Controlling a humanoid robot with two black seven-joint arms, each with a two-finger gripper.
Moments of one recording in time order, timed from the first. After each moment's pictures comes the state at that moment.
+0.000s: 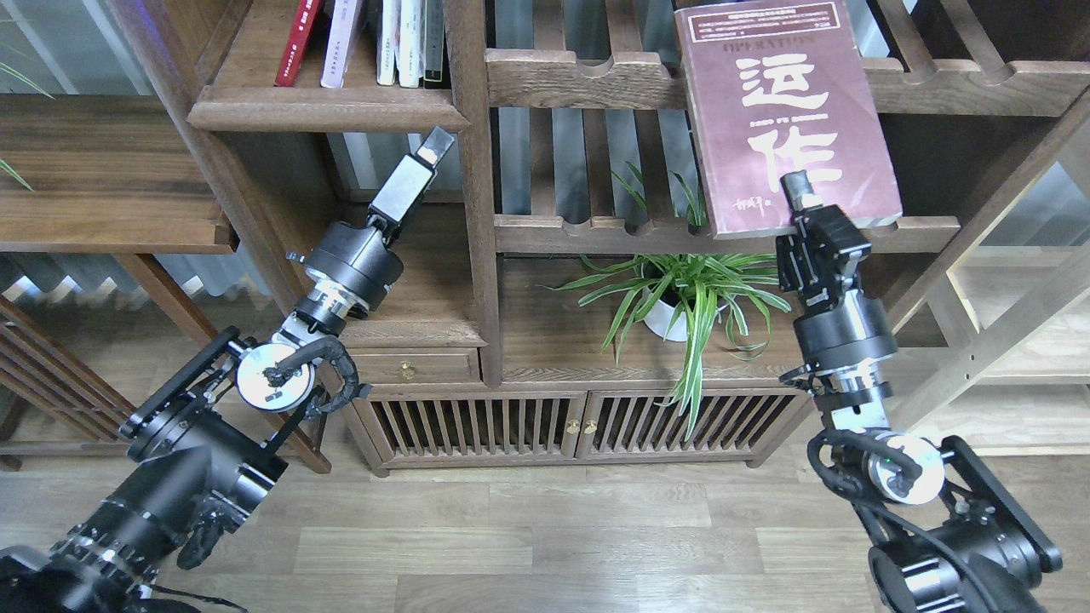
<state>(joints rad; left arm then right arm) -0.57 0.00 -1.01 -0.96 -0.03 -0.49 -0.03 0.09 -0.20 1.27 1.34 0.28 0.58 0.06</state>
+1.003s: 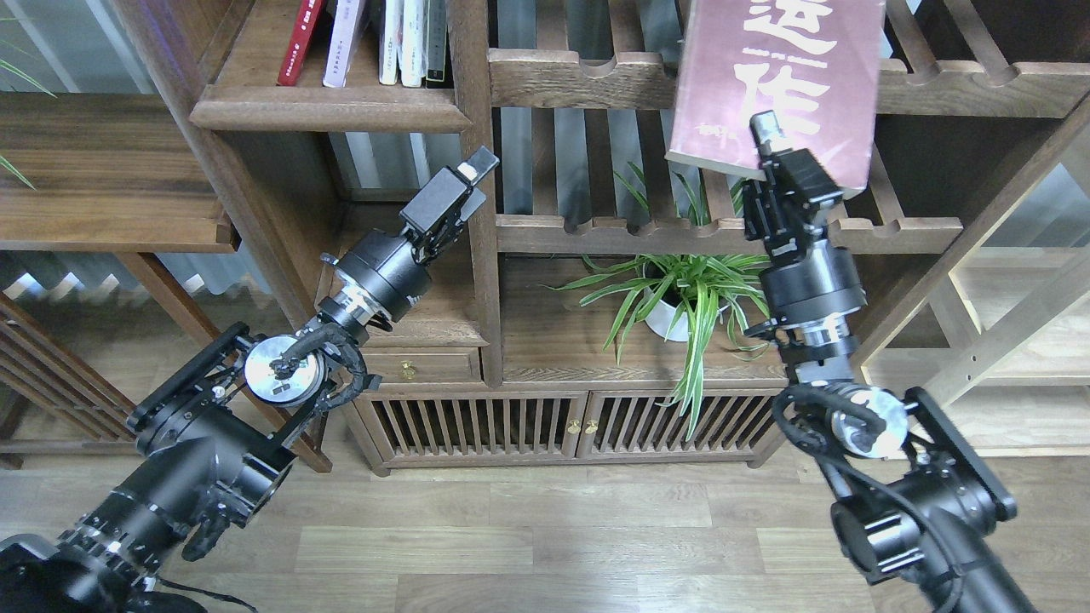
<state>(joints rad) -0.58 0.00 -0.97 -0.96 -0.17 -0.49 0.15 0.22 -0.13 1.25 1.34 0.26 0.58 0.07</state>
